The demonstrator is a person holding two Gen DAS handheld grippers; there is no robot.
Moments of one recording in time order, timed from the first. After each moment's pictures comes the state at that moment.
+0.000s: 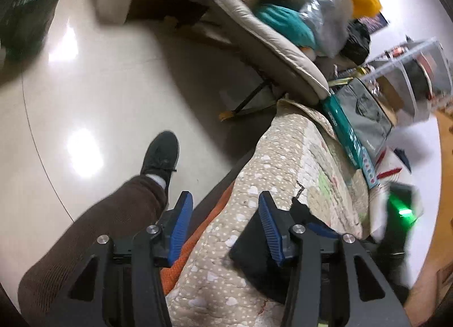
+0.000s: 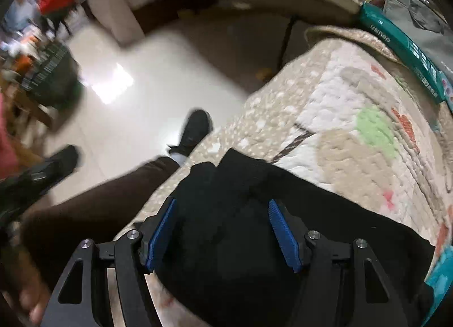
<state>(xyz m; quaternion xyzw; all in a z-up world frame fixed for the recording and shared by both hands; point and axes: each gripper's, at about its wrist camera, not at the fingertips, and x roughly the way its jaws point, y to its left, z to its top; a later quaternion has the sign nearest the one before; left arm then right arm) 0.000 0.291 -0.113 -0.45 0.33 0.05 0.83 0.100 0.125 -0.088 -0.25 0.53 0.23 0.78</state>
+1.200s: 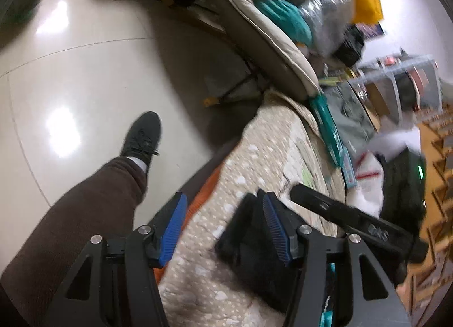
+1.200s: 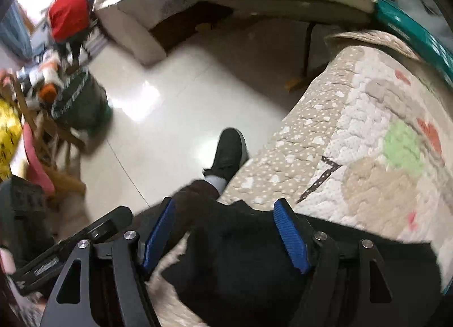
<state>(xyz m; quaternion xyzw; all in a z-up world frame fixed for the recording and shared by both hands) 0.001 0.286 -0.128 -0.48 0.33 -0.01 0.81 0.124 0.139 -0.051 -0.17 0.54 0.33 0.76</state>
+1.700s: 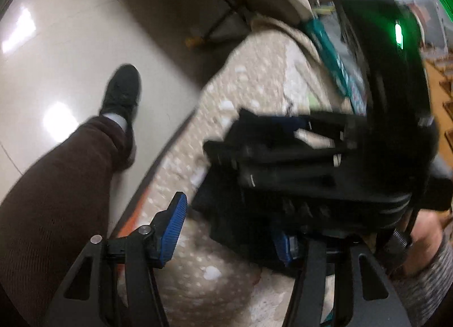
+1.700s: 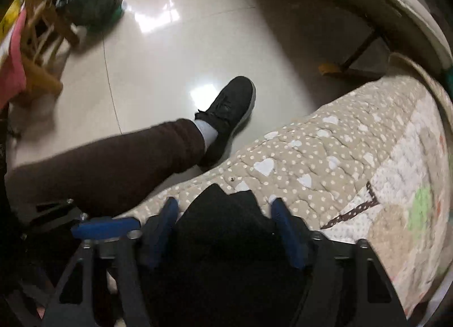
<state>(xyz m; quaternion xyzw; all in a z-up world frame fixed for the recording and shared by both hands) 0.040 0.223 -0.152 -0.41 0.46 -0.09 0.79 0.123 0.185 -0.124 -0.39 0.54 0.35 0.66</state>
